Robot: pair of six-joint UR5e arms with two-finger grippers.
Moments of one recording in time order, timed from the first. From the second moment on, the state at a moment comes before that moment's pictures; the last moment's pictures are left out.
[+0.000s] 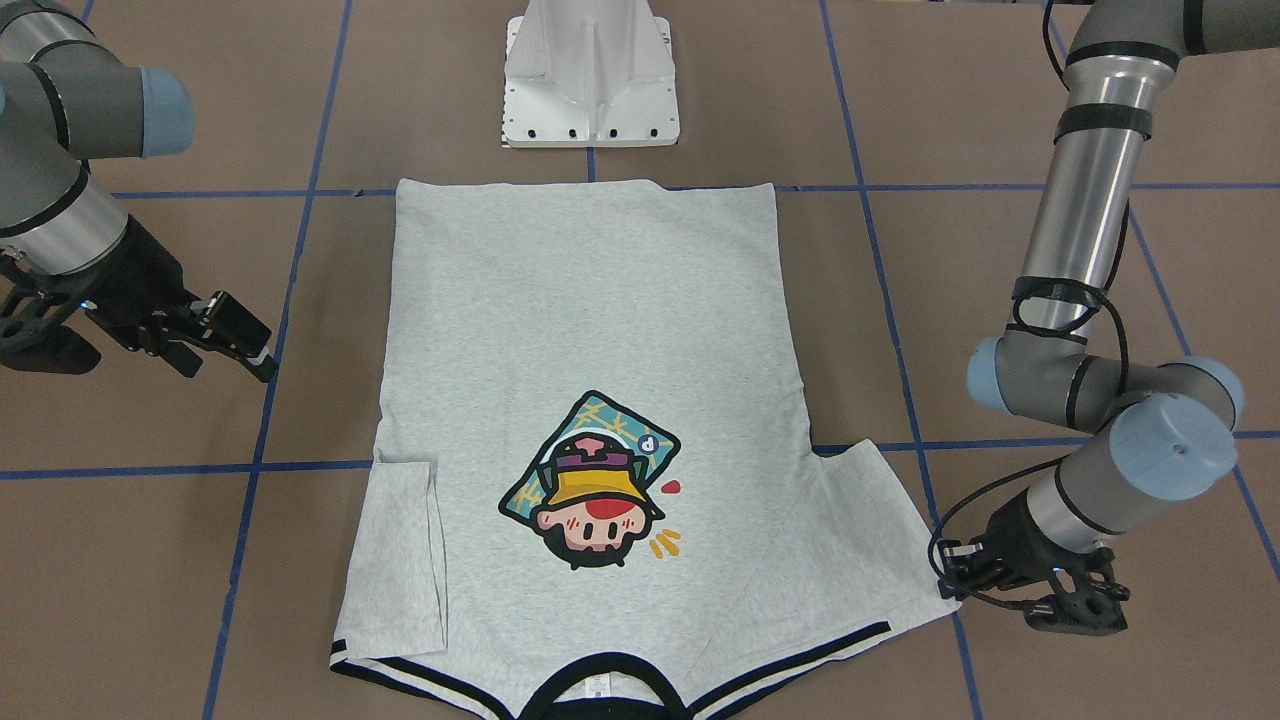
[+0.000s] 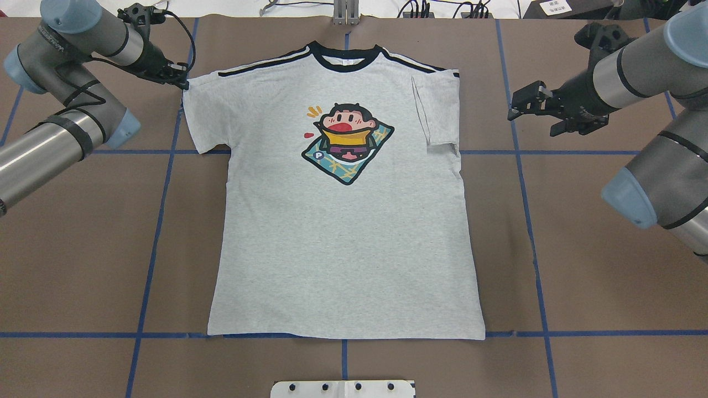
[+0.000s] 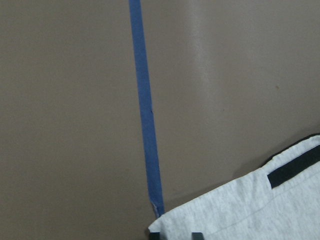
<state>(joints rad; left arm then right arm) -1.03 -2.40 -0.59 -2.63 -2.18 -0.86 0.98 -1.29 1.80 -1.19 2.16 1.22</state>
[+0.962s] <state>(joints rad) -0.88 -2.45 -0.88 -2.55 -2.03 -1.21 0.97 -1.29 1.79 -1.19 2.17 1.22</state>
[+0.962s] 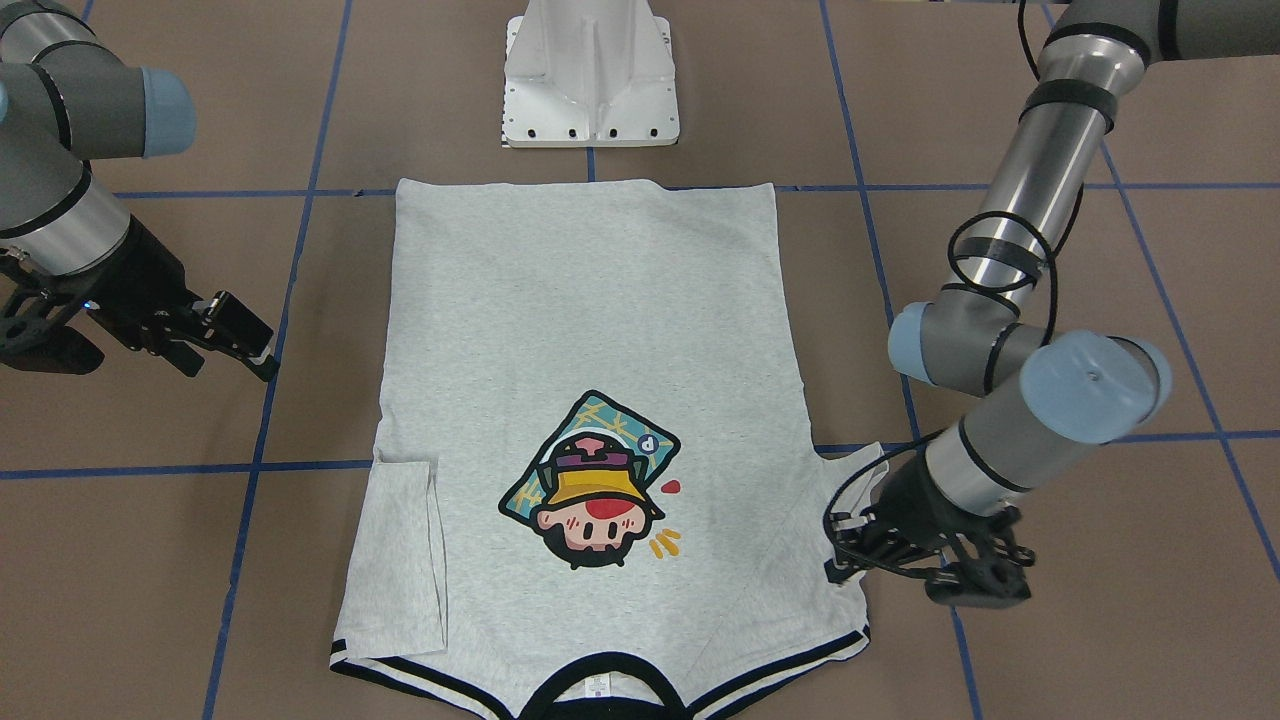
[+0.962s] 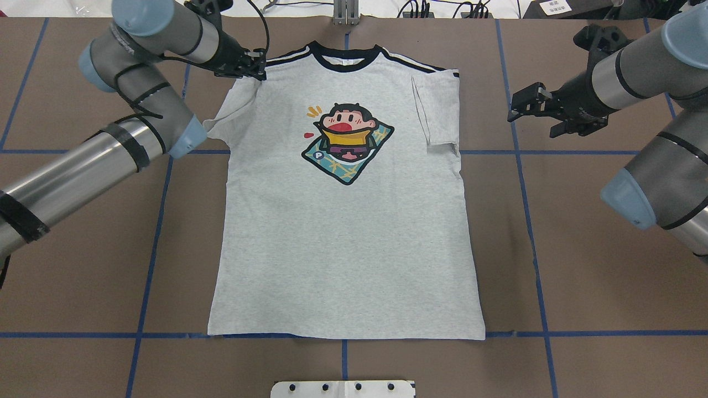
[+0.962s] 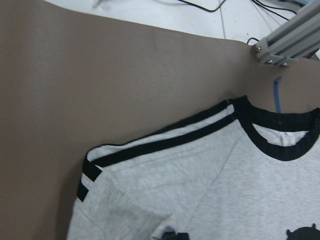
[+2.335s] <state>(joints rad) -0.85 -2.39 -1.05 -2.46 -1.97 -1.22 0.81 -1.27 1.83 -1.21 2.00 1.41</state>
